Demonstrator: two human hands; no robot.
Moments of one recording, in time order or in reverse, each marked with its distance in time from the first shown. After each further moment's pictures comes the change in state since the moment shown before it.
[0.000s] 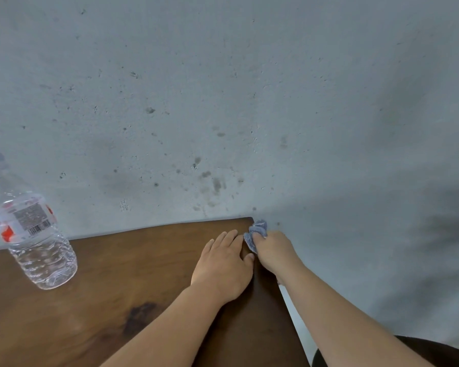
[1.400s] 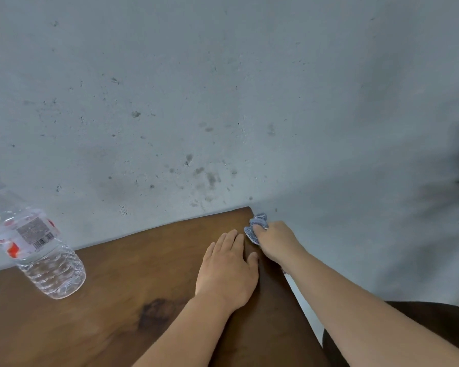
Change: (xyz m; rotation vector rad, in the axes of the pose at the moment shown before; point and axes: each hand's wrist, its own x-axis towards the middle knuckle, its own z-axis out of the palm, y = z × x) left_hand -0.029 0.005 0.003 0.038 0.013 0.005; right_hand -0.017 0.001 -0.006 0.096 -0.010 0.081
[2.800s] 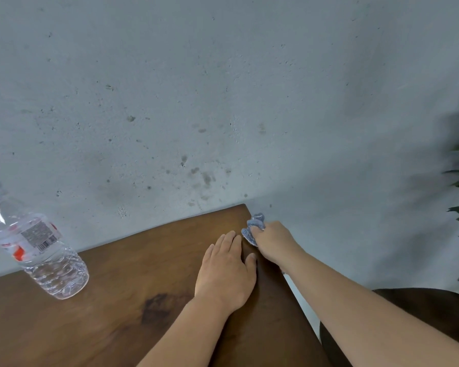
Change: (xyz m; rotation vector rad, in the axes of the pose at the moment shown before) left_hand -0.018 0.005 -0.002 0.000 -0.011 0.019; right_hand -0.017 0.005 -0.002 -0.008 -0.003 -0.014
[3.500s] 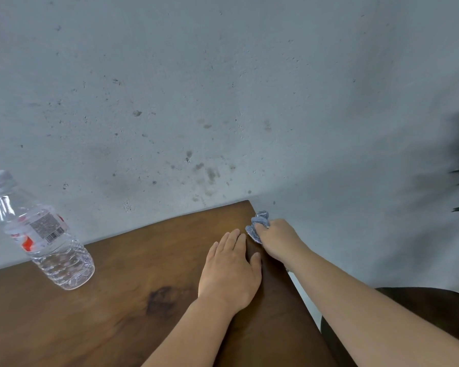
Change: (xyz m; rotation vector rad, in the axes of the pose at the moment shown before) left_hand -0.009 0.003 0.000 0.002 0.005 0.000; right_hand -0.004 0.002 0.000 0.002 0.001 0.005
